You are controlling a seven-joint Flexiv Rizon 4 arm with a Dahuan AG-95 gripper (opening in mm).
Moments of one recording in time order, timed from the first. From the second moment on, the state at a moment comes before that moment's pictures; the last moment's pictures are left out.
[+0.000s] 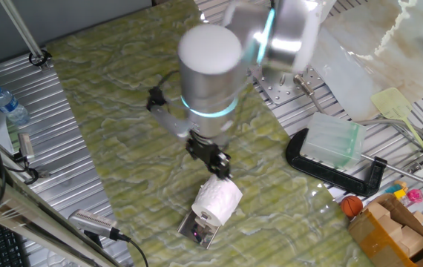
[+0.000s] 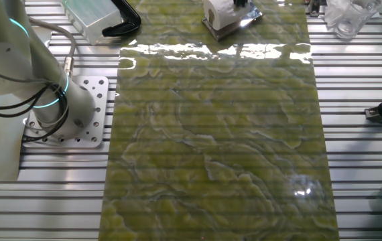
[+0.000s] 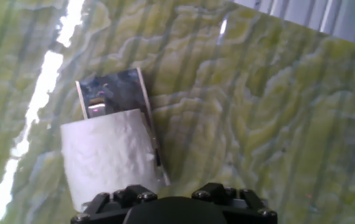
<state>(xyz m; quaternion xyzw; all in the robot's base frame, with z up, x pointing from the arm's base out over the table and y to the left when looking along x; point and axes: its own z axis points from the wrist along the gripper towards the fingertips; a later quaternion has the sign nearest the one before) 0.460 0.275 0.173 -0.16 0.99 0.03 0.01</state>
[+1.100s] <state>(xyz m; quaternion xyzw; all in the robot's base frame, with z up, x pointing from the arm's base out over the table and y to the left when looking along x) 0.451 0.306 0.138 -0.19 0.98 -0.01 0.04</state>
